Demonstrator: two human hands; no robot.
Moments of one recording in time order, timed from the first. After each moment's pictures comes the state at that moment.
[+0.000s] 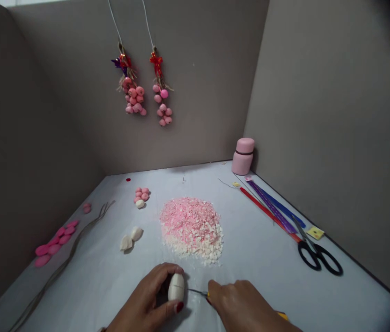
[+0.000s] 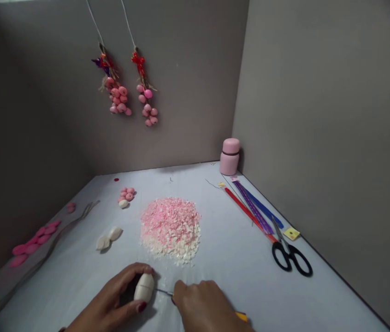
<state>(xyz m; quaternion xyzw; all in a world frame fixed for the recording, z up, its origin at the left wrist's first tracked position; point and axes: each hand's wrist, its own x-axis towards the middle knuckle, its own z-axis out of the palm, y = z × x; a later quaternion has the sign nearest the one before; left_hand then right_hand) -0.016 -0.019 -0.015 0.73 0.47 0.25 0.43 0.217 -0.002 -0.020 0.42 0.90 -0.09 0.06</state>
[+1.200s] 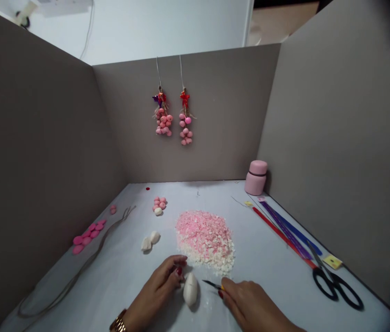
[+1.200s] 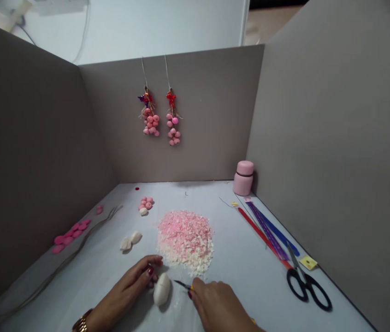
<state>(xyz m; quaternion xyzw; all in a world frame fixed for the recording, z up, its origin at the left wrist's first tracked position) -0.017 -0.020 -0.013 0.62 0.52 0.37 0.45 0.226 0.009 -0.015 0.43 0.90 -0.10 -0.02</state>
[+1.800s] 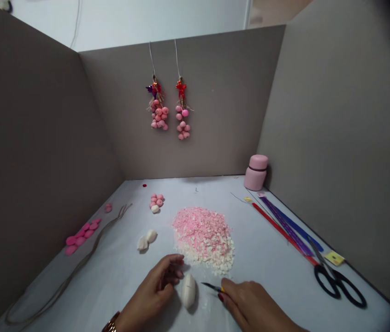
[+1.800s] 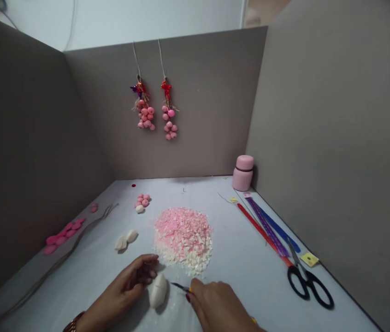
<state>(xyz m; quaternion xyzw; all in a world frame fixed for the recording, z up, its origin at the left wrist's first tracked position) -0.019 -0.012 -0.023 0.58 0.47 0.41 0.52 0.231 0.011 -0.018 0.40 0.91 -0.11 -0.05</state>
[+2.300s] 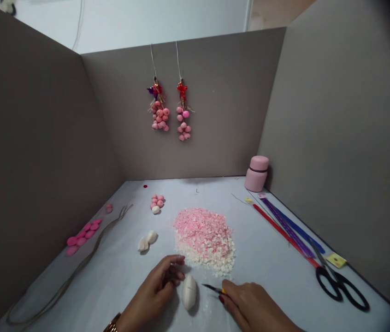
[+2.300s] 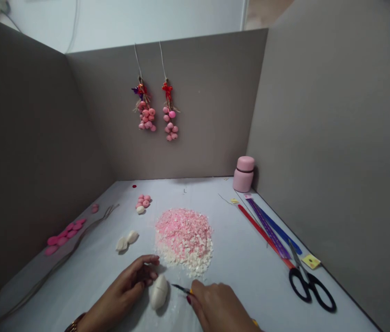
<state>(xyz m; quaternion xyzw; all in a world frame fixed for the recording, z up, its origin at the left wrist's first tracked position) -0.018 -0.015 -0.020 0.60 0.49 0.40 0.48 0.234 0.010 -0.024 0.40 0.90 -0.13 -0.09</state>
